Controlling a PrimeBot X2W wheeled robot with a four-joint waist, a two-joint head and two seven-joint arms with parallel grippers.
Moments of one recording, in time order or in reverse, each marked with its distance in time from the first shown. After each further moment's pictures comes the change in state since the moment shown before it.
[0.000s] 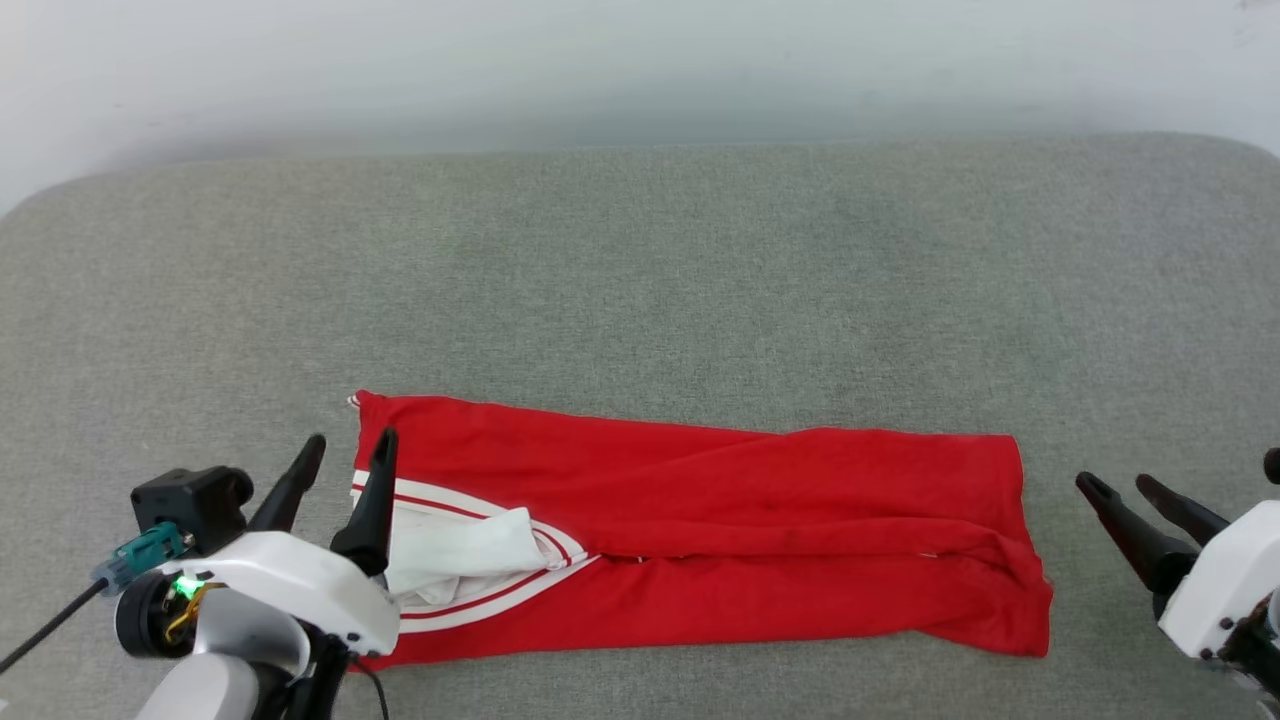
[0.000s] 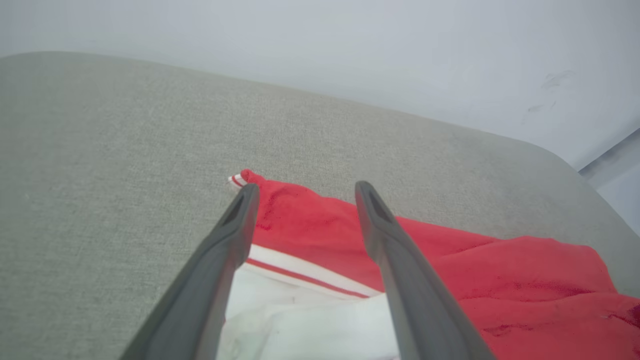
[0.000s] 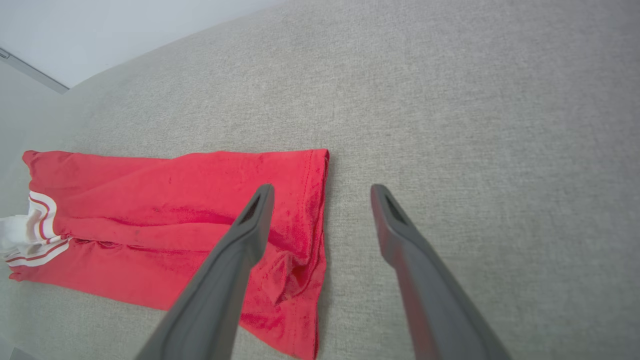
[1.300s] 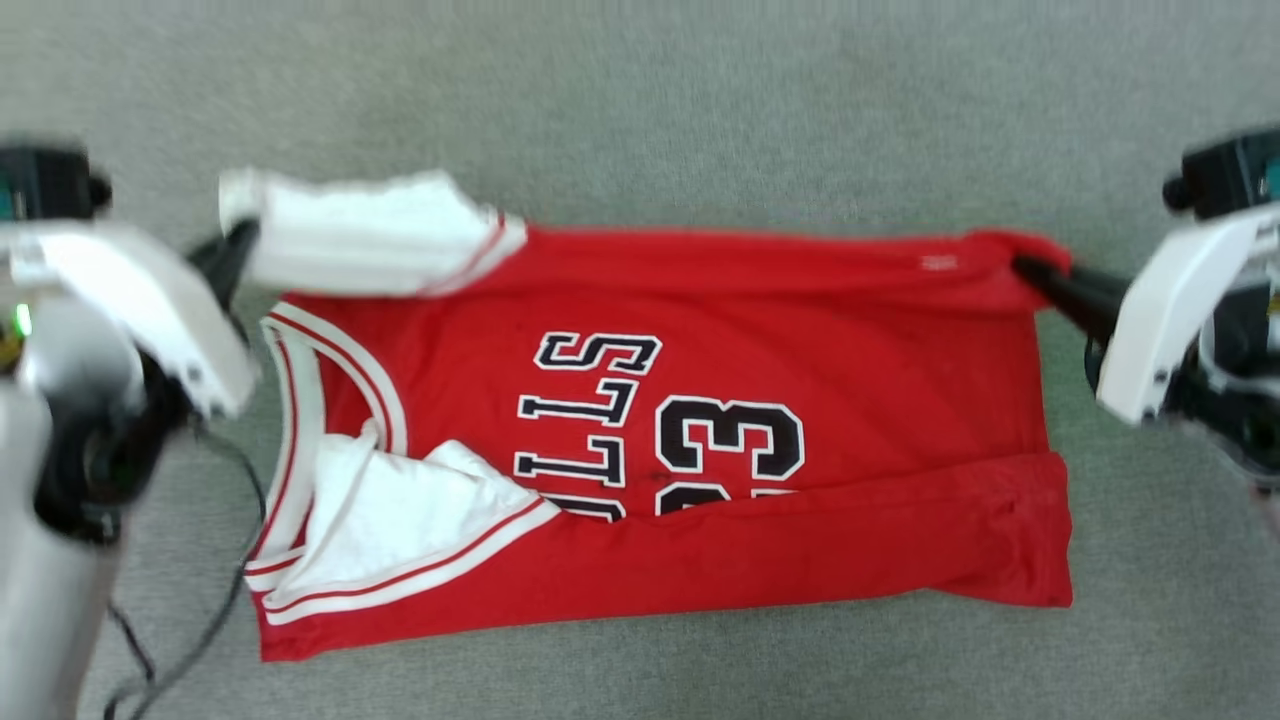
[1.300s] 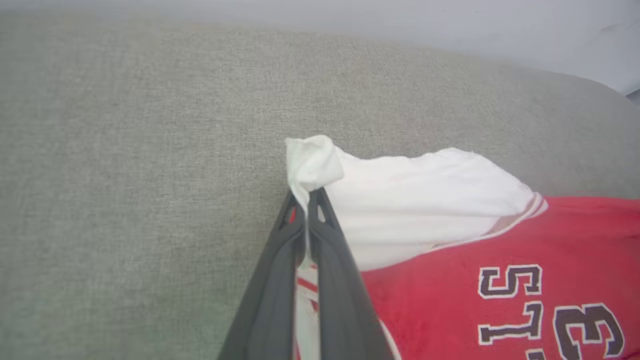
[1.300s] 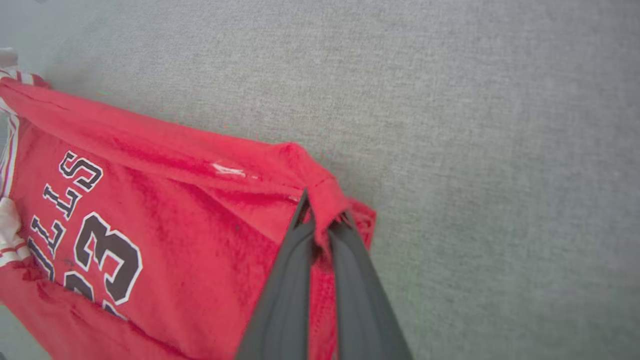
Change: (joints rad) left arm -0.487 0.167 0.020 0.161 -0.116 -0.069 0.439; right arm -0.611 -0.123 0.435 0.262 0.170 0.000 0.075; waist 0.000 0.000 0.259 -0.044
